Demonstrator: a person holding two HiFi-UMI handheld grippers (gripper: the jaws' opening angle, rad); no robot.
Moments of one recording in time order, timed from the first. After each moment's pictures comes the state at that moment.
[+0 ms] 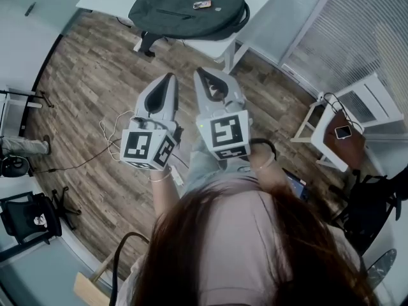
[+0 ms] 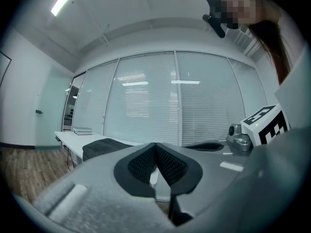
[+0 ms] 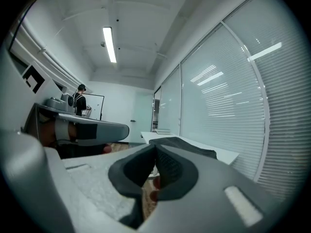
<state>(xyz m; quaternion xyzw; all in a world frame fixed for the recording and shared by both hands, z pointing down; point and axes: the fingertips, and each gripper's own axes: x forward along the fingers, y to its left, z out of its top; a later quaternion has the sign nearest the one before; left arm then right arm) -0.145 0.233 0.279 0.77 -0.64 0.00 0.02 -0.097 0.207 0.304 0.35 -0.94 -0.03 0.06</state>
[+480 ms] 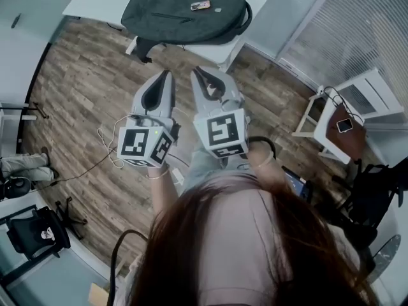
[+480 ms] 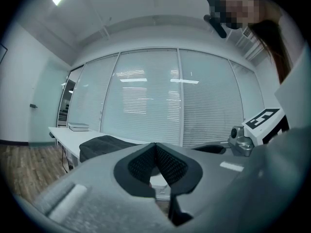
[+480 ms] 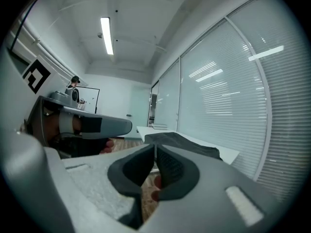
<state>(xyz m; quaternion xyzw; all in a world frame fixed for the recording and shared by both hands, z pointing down) -0.194 0.186 0.292 0.79 -0.61 0.00 0.03 -0.143 0.168 0.323 0.37 -0.92 -0.03 0.09</state>
